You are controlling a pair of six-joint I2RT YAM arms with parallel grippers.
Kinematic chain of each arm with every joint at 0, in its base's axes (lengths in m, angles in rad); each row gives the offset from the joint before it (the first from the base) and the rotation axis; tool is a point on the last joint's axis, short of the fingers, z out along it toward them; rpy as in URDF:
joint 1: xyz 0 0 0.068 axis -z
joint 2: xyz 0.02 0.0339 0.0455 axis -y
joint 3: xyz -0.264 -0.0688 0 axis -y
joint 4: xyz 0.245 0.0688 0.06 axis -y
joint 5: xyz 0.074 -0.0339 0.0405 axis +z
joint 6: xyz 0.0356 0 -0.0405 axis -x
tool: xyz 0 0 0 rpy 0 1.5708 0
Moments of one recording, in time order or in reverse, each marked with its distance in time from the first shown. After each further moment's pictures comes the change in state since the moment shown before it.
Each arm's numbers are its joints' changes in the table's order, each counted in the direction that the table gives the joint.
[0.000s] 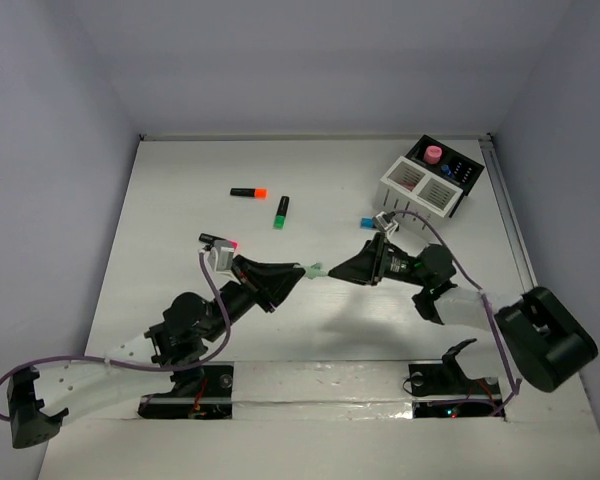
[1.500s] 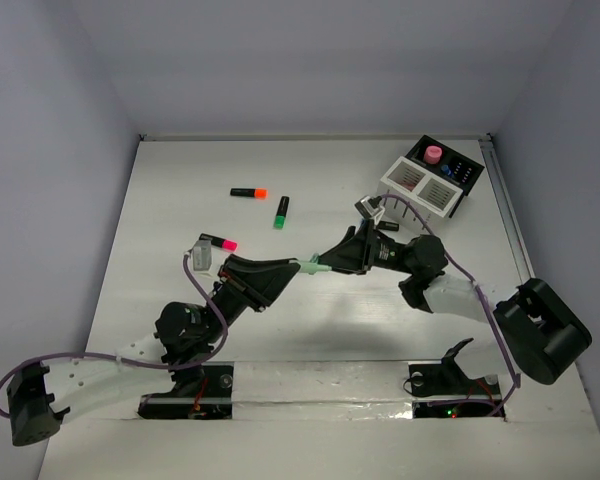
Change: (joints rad) left arm 0.000 -0.063 -0.080 0.423 -0.027 0.232; right arm -0.105 -0.085 0.171 0.089 -0.039 -0.124
